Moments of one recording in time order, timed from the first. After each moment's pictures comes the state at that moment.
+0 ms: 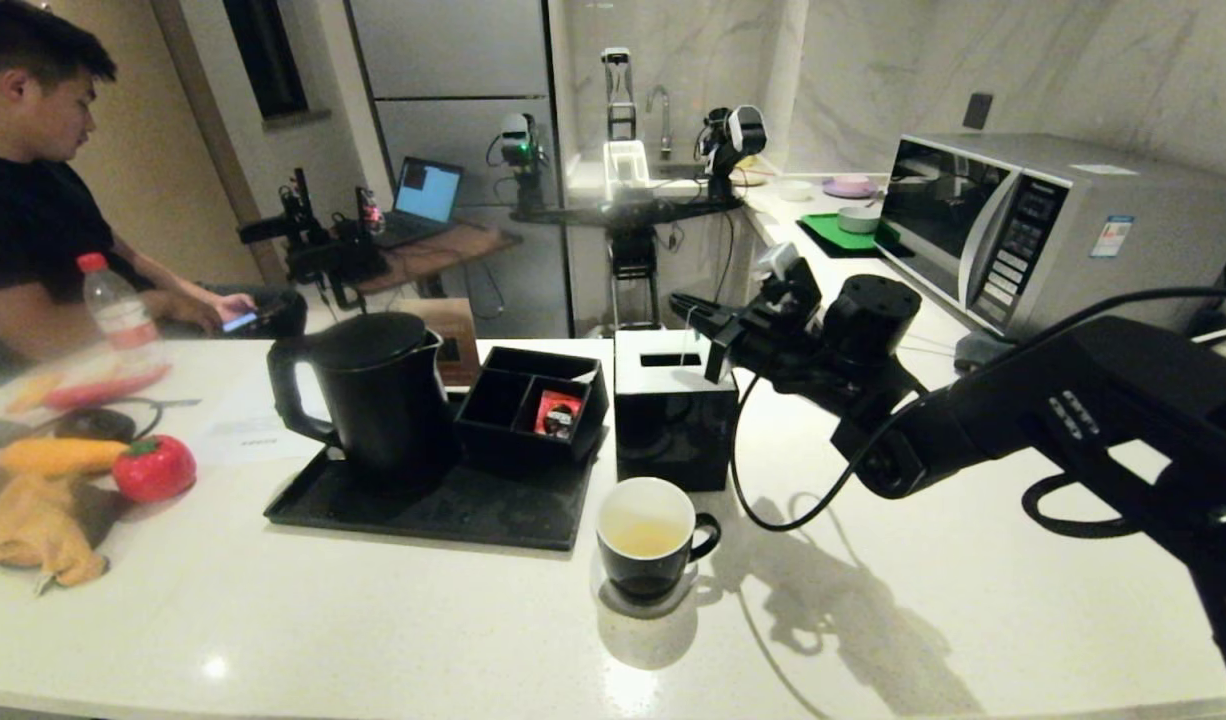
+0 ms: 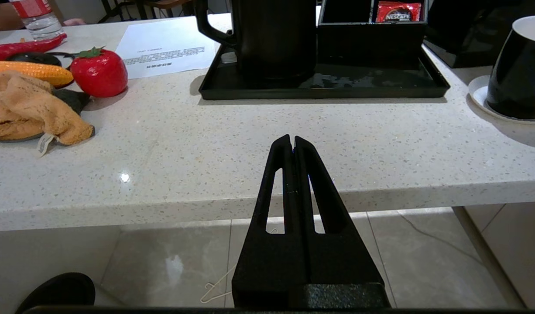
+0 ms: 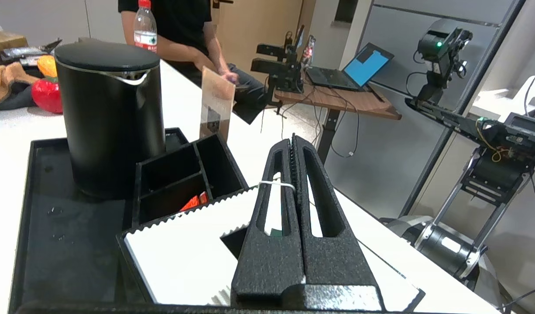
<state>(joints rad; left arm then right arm) 0.00 0.00 -0.02 0.05 -0.02 0.06 0.42 2.31 -1.38 -1.21 0.49 -0.08</state>
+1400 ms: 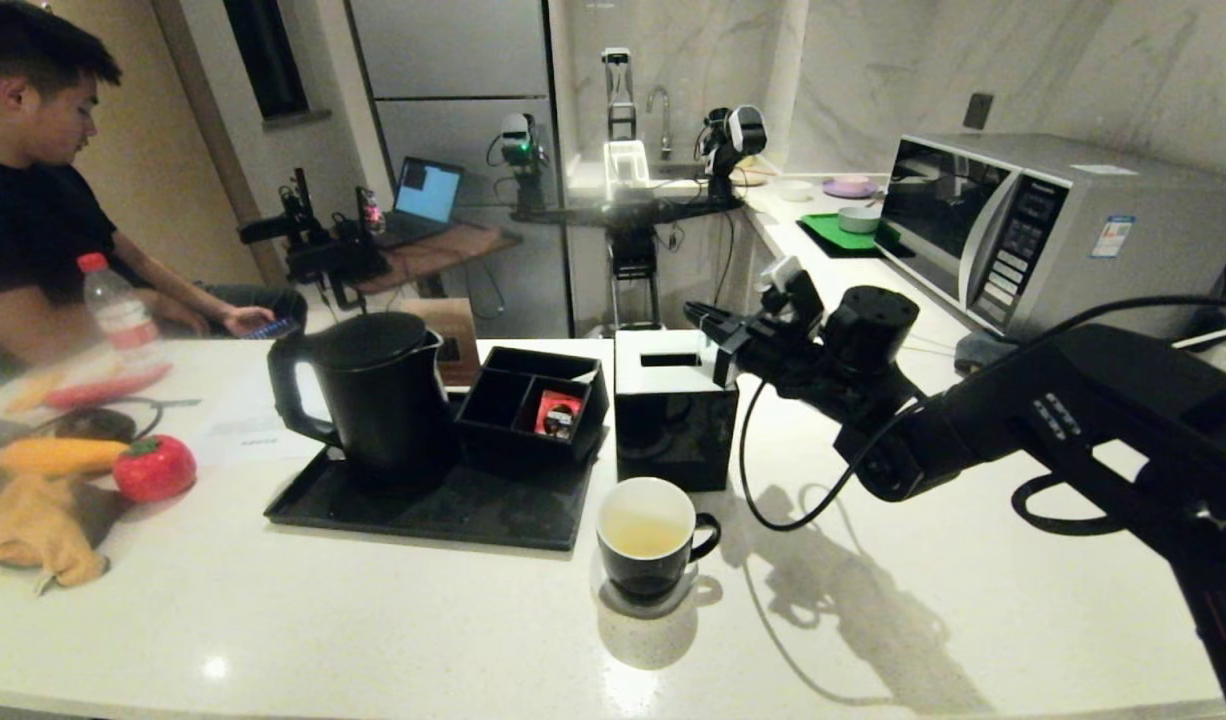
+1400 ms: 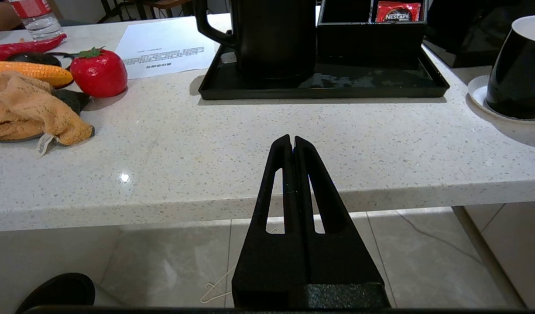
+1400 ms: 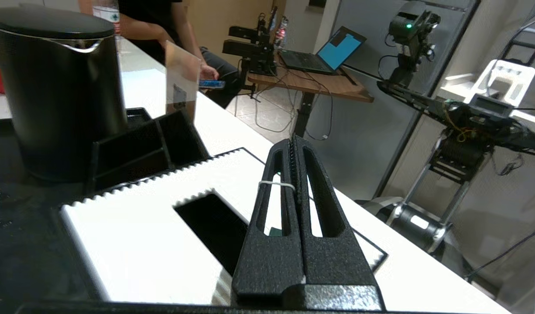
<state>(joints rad) 0.00 0.00 -0.02 0.05 -0.02 0.06 0.38 2.34 -1.39 -1.21 0.43 -0.13</state>
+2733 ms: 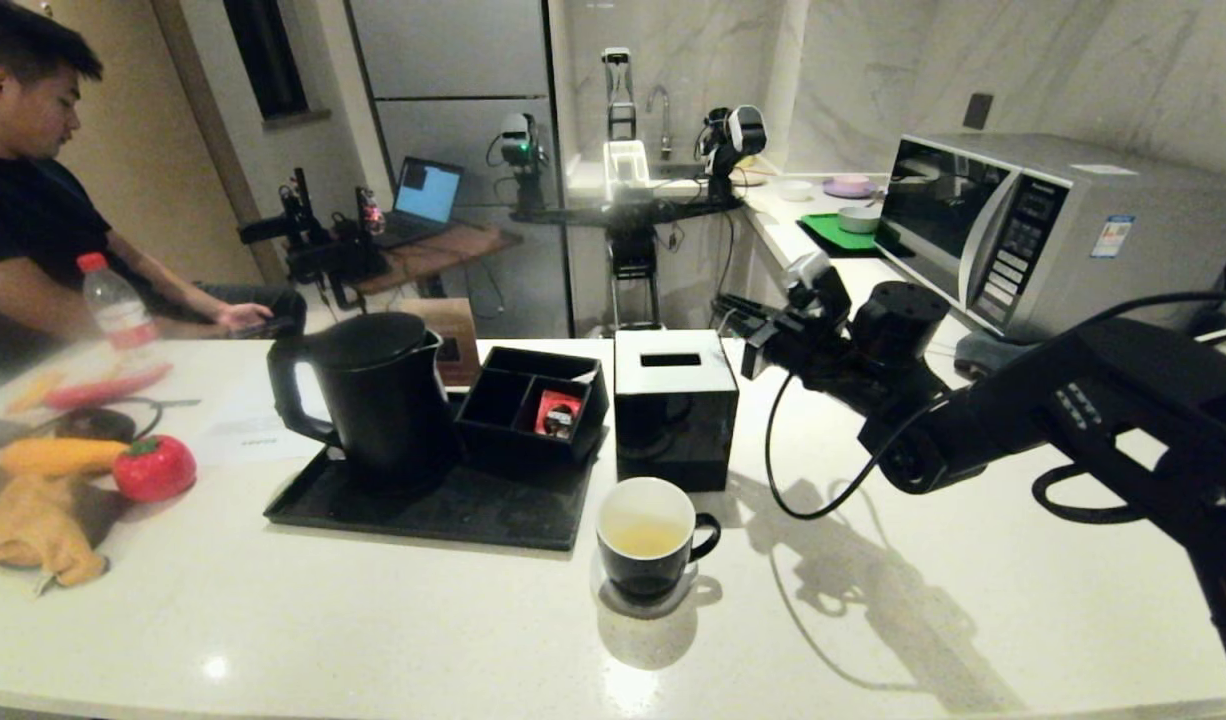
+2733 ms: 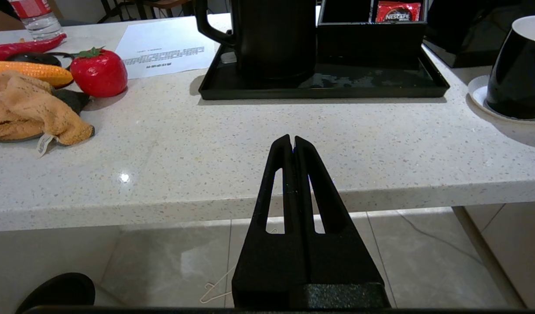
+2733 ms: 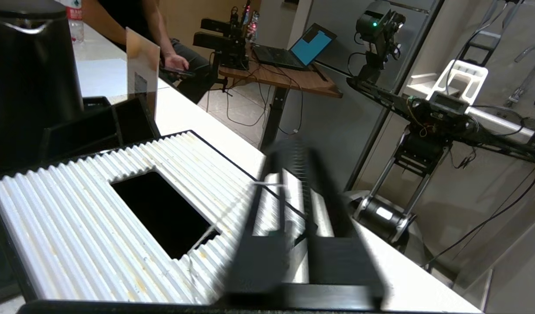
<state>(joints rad) 0.00 0.00 -0.02 0.05 -0.02 0.06 0.32 2.33 -1.37 -1.22 0.44 -0.17</state>
